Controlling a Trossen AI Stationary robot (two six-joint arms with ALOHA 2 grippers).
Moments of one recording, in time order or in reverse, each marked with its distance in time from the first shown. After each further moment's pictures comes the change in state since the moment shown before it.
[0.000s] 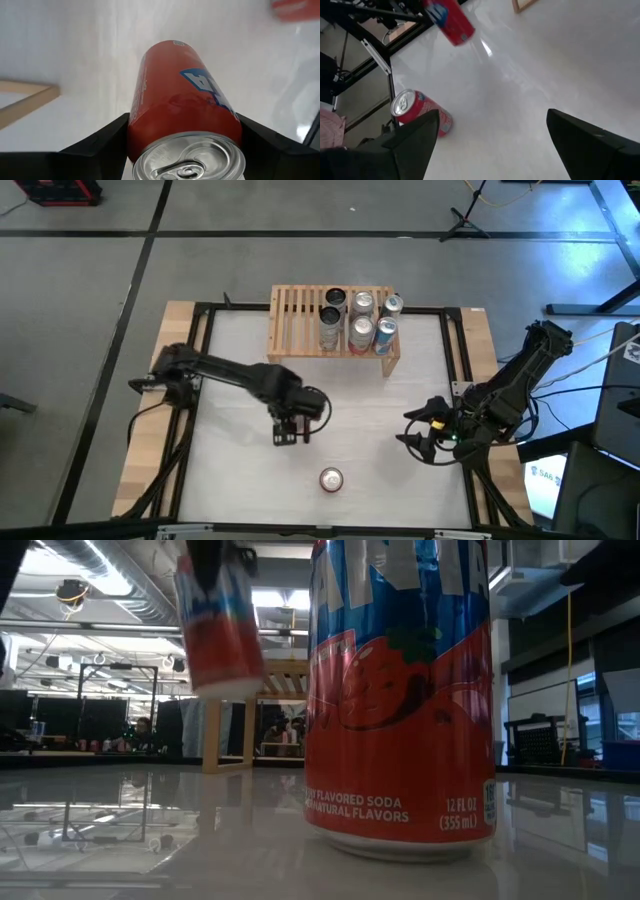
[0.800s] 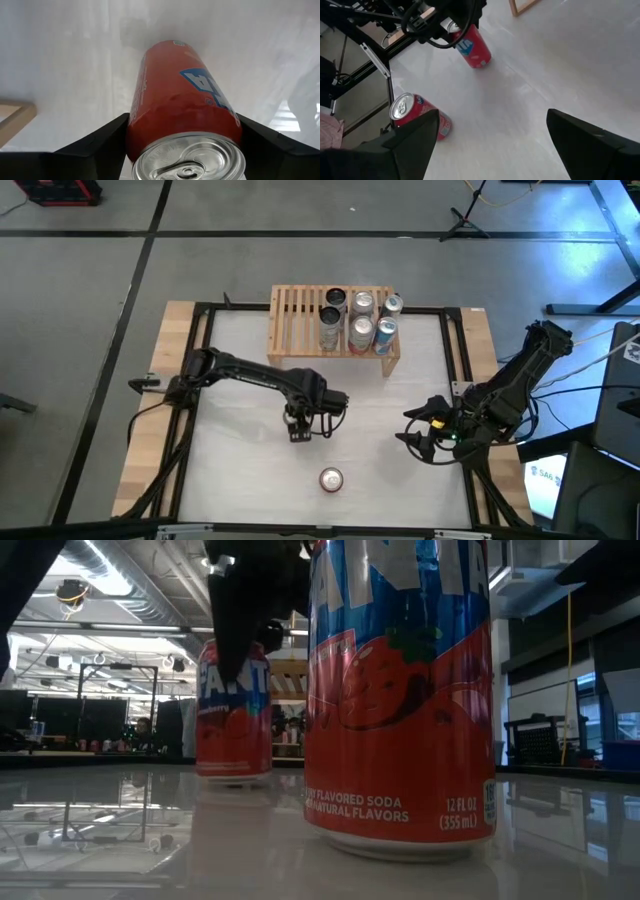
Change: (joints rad) left arm 0.094 0.215 0.000 0.031 0.070 0.096; right arm 0.000 0.000 0.000 0.001 0.017 0.002
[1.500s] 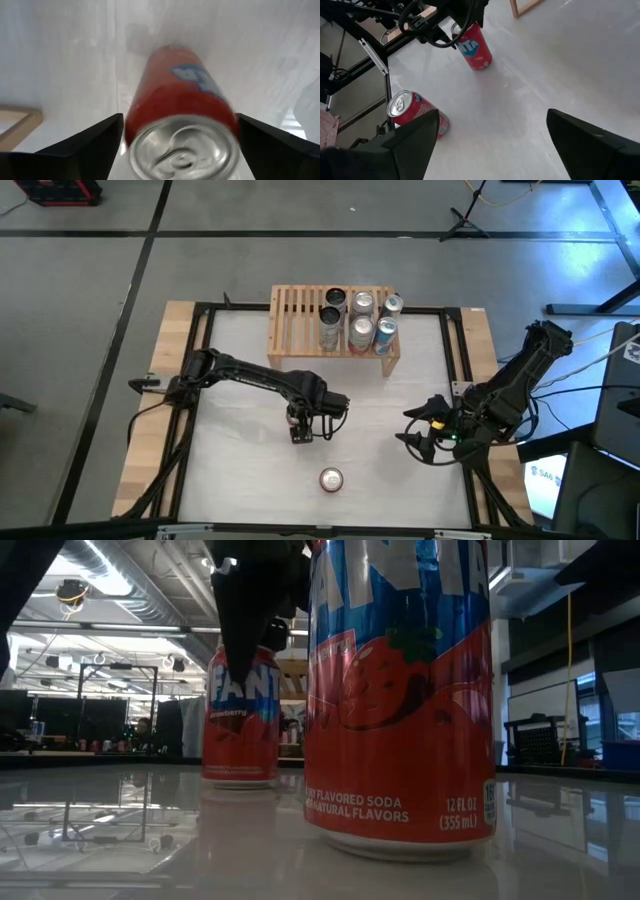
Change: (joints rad) left arm -0.010 0.001 0.000 0.034 -0.041 -0.011; right arm 0.000 0.000 0.000 -0.002 0.000 -0.035
